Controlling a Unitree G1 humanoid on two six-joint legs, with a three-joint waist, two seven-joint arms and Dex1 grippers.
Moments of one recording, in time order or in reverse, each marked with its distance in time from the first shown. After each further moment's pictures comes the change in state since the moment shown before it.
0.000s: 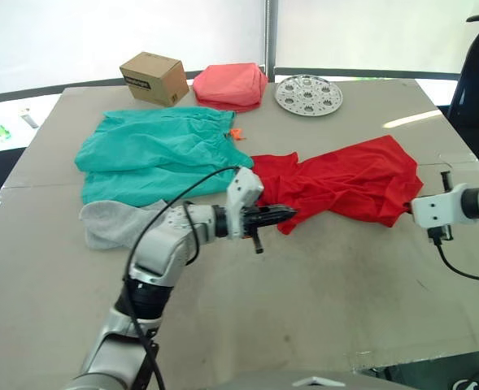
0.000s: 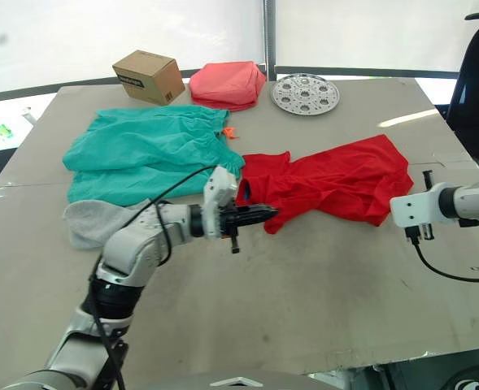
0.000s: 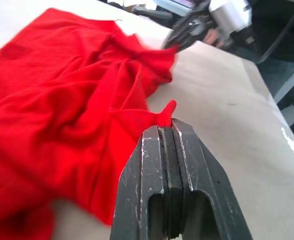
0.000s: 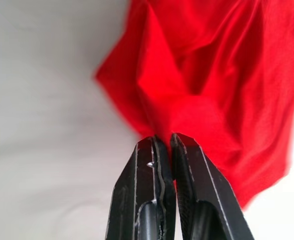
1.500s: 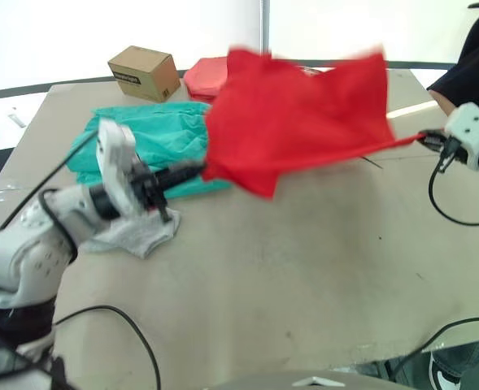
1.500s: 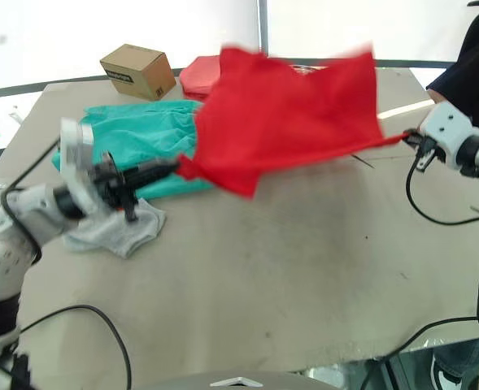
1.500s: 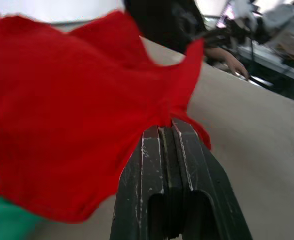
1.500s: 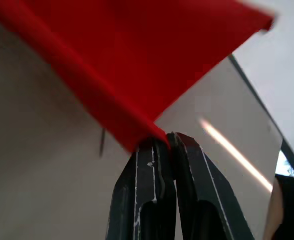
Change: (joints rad) left arm 0.290 0.359 0.479 -0.236 -0.426 0.058 0.210; right arm -0.369 0.259 -0.091 0.317 0.070 0.196 -0.237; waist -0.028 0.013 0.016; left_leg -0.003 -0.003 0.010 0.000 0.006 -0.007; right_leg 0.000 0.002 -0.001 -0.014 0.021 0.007
